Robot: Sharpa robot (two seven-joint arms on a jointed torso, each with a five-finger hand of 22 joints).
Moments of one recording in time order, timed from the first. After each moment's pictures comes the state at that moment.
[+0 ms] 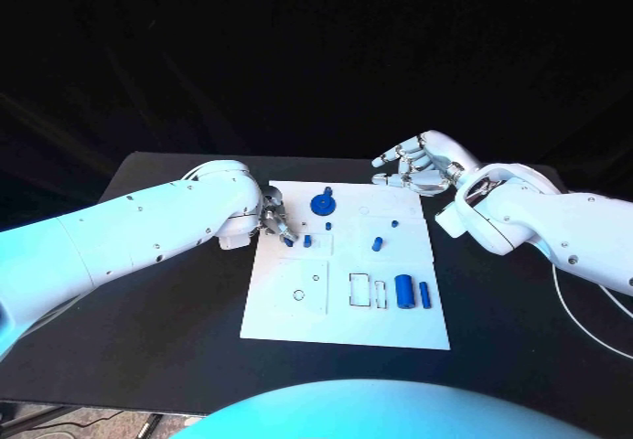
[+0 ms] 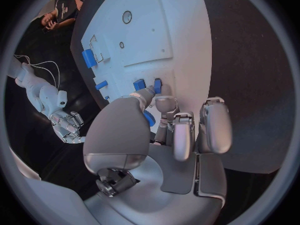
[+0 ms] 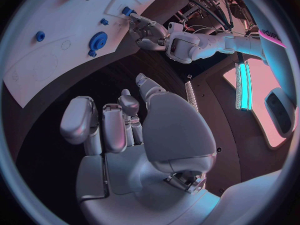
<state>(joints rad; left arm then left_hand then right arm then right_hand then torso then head) 1.22 -0.52 -0.04 1.24 -1.12 0.23 -0.61 1.25 -0.12 0.47 0.14 0.08 0.93 0.03 0.67 0.56 1.30 -0.05 1.07 0.83 1.47 -0.09 1.57 1.31 0.07 1.47 0.02 1.35 1.31 1.09 -0.93 0.09 1.57 -0.98 -0.41 0.09 1.31 -0.11 0.22 0.10 0.18 1.02 0.14 0.12 0.07 1.25 0.05 1.04 1.13 1.47 -0.04 1.30 1.30 0.08 1.37 0.07 1.26 1.04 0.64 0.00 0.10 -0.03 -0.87</state>
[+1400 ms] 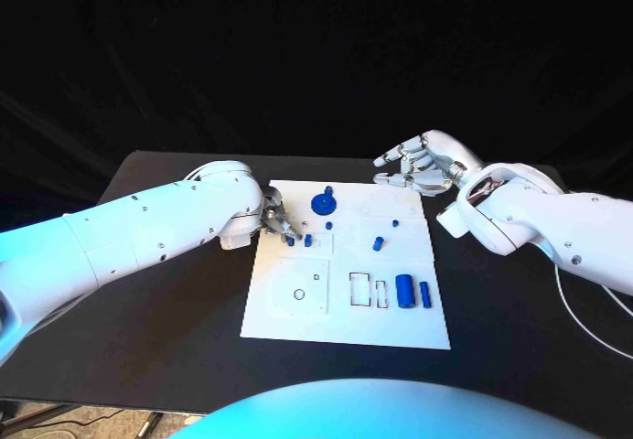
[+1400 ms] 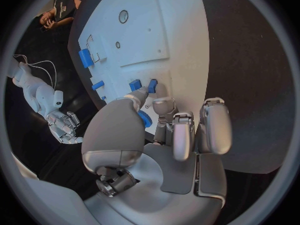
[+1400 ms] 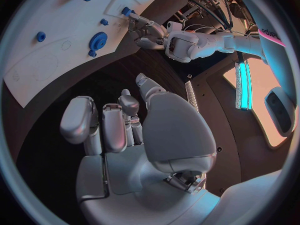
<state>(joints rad) 1.22 -0.51 -0.04 1.22 -1.12 0.23 -0.63 1.09 -0.15 0.39 0.21 0.10 0.98 0.01 0.69 0.60 1.33 -0.06 1.09 0.85 1.47 -0.10 1.57 1.31 0.07 1.46 0.01 1.37 1.31 1.09 -0.94 0.09 1.57 -0.97 -0.41 0.09 1.31 -0.11 0.21 0.10 0.18 1.02 0.14 0.12 0.07 1.25 0.05 1.04 1.13 1.47 -0.04 1.30 1.29 0.08 1.37 0.07 1.26 1.04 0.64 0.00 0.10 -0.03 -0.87</state>
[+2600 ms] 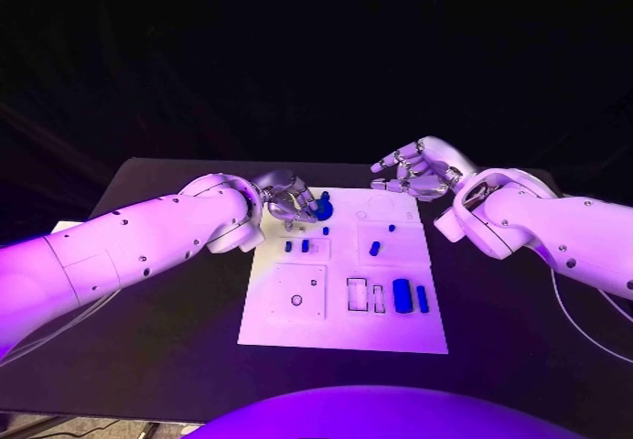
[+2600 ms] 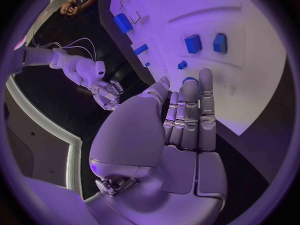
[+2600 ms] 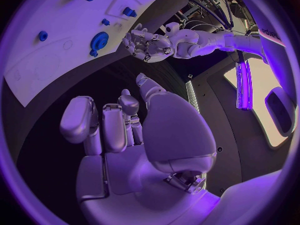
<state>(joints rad) 1.19 -0.55 -0.04 1.26 -1.05 -0.12 -0.09 1.46 -0.08 0.25 0.14 0.09 0.74 0.18 0.40 0.34 0.84 0.11 0.53 0.29 1.14 0.03 0.93 0.74 0.18 1.14 0.13 0.51 0.82 1.09 -0.94 0.09 1.57 -0.97 -0.41 0.09 1.31 -0.11 0.21 0.10 0.18 1.02 0.14 0.12 0.07 1.25 0.05 1.03 1.13 1.47 -0.04 1.30 1.29 0.08 1.37 0.07 1.25 1.03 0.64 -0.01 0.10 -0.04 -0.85</state>
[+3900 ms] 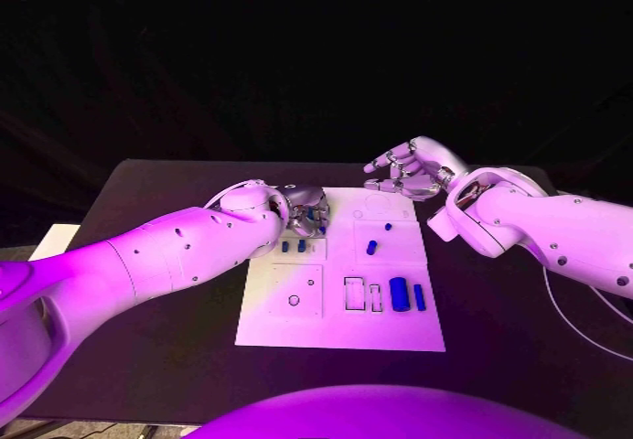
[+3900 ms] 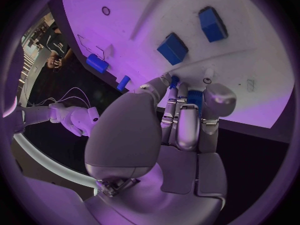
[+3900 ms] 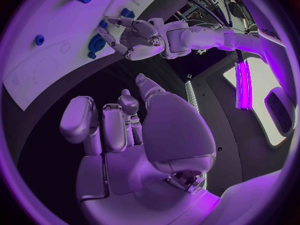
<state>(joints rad) 1.15 -0.37 -0.05 1.08 -1.48 -0.07 -0.05 1.44 -0.17 0.38 0.09 0.09 0.97 0.14 0.24 0.14 1.04 0.08 0.33 0.07 1.47 0.00 1.35 1.13 0.12 1.45 0.09 0.96 1.13 1.09 -0.93 0.09 1.57 -0.97 -0.40 0.10 1.31 -0.11 0.21 0.10 0.18 1.02 0.14 0.12 0.07 1.25 0.05 1.03 1.13 1.47 -0.04 1.30 1.29 0.08 1.37 0.07 1.25 1.03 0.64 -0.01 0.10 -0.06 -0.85</state>
